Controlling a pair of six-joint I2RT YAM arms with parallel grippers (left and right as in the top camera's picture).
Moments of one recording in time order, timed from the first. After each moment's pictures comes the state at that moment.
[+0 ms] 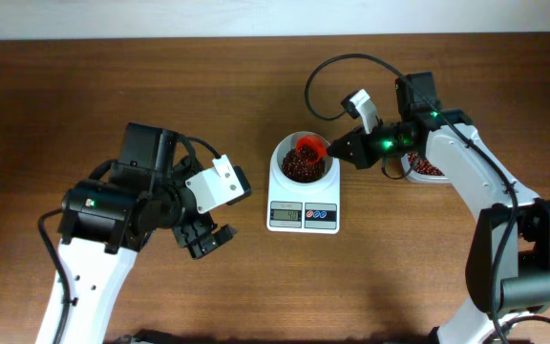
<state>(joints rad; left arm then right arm) -0.22 1.20 1.32 -1.27 0.36 0.84 0.13 1.86 1.33 -0.64 -0.86 -0.32</state>
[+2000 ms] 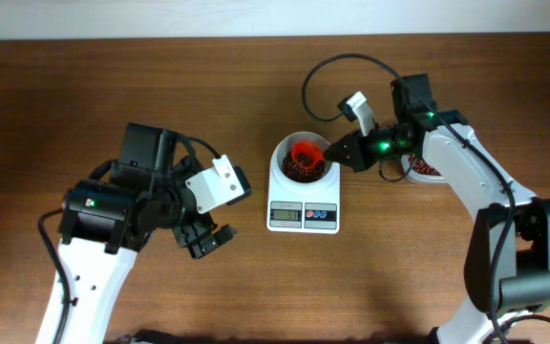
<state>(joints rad) -0.22 1.20 1.32 -1.27 0.36 0.84 0.15 1.86 1.33 -0.67 -0.87 -0.30</state>
